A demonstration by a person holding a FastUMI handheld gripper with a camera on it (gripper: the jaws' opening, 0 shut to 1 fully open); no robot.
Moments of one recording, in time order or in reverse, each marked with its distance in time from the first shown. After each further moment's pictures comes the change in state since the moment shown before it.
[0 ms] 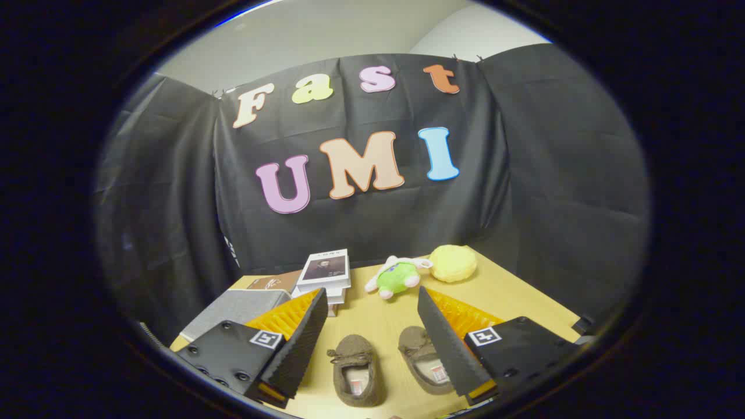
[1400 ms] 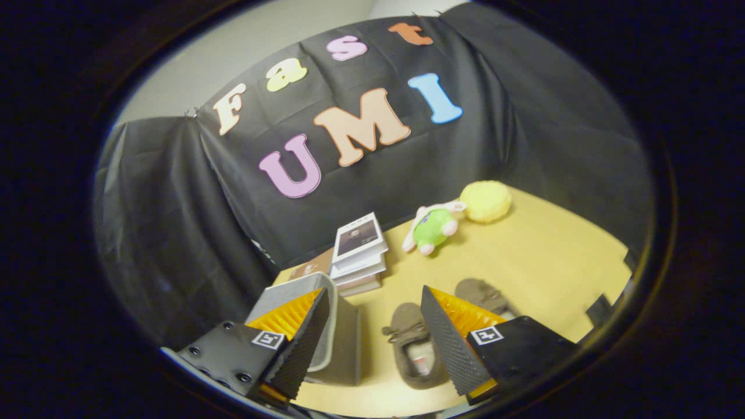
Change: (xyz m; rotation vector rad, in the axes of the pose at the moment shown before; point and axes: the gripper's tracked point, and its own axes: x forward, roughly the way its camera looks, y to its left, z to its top) arm 0.019 0.063 -0.067 0.367 0.265 0.160
